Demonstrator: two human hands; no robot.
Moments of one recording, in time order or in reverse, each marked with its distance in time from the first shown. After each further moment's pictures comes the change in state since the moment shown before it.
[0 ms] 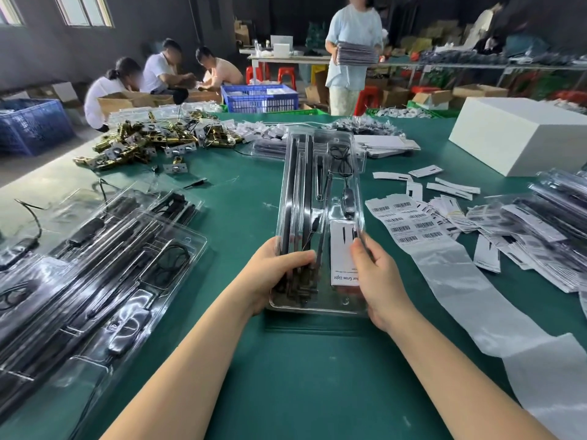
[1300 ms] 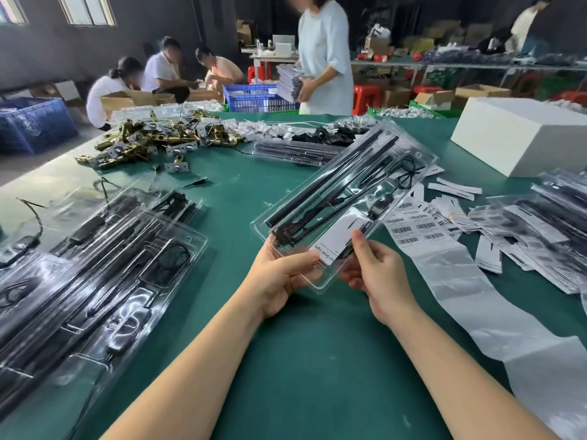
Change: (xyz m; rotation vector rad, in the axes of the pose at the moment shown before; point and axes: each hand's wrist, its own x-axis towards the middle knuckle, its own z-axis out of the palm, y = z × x) left_hand 0.001 -0.010 0.012 -0.236 -0.031 0.149; right_hand 0.003 -0.007 -0.002 0.108 0.015 0.030
